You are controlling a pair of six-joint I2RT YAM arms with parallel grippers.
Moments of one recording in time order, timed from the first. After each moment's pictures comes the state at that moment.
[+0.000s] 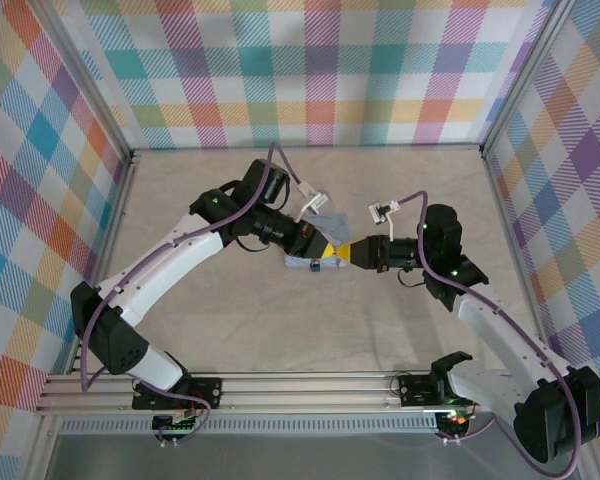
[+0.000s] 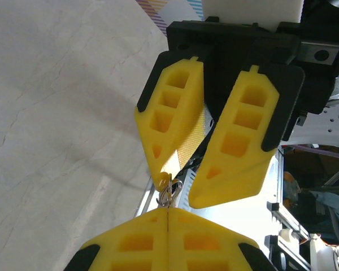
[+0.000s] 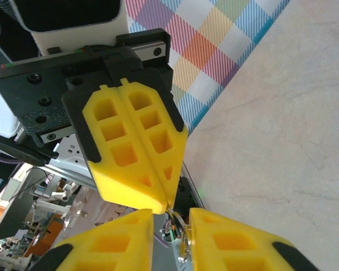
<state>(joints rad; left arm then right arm) -0.69 1.53 1.54 -0.84 0.81 -0.21 0.39 1.00 0.73 0.03 -1.06 0.70</state>
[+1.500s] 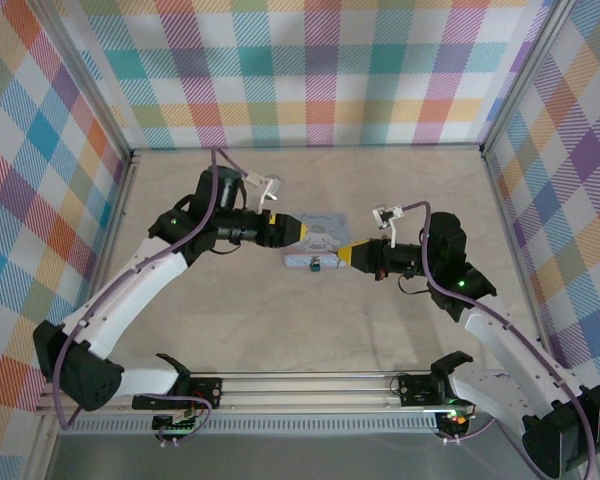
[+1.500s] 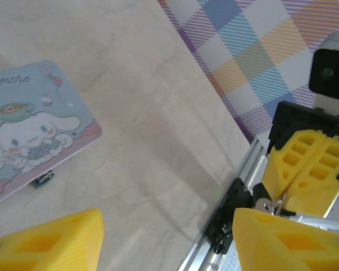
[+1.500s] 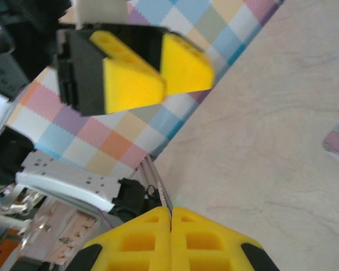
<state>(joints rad) -0.56 1.28 1.27 -0.60 0.57 -0.39 0.44 0.90 0.73 -0.07 -0.87 0.60</state>
